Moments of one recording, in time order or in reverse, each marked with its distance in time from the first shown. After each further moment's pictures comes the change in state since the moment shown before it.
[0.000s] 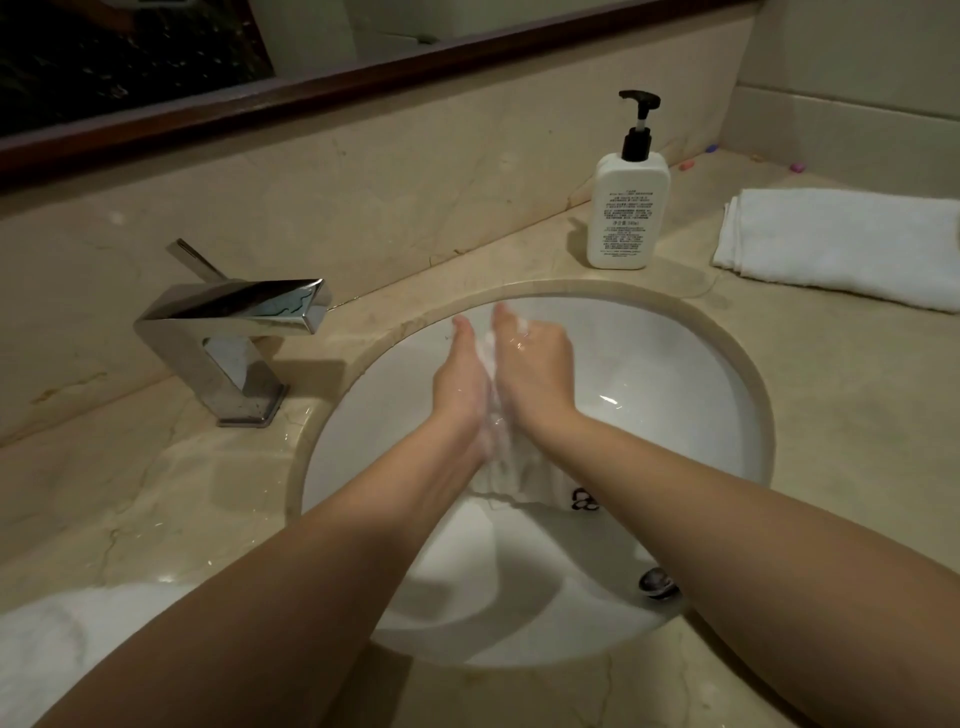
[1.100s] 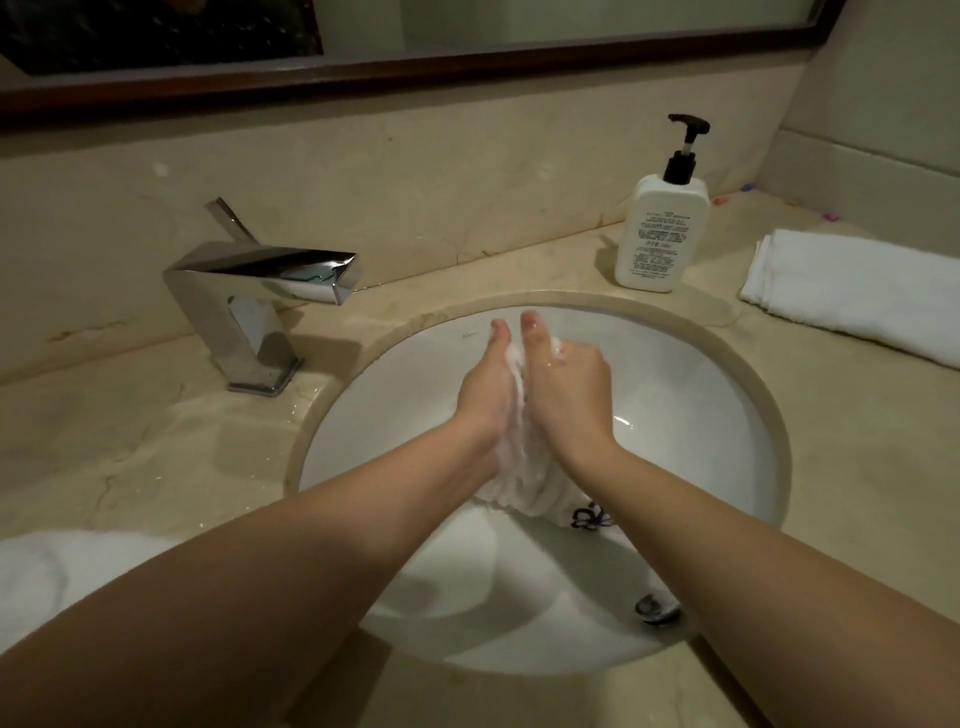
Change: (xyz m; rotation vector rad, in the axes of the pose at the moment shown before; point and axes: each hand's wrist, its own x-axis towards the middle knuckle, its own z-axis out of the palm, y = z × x) left_hand -0.001 -0.014 0.003 0.011 -0.112 0.016; right_hand -0.014 0.003 -0.018 -0.133 -0.073 -0.156
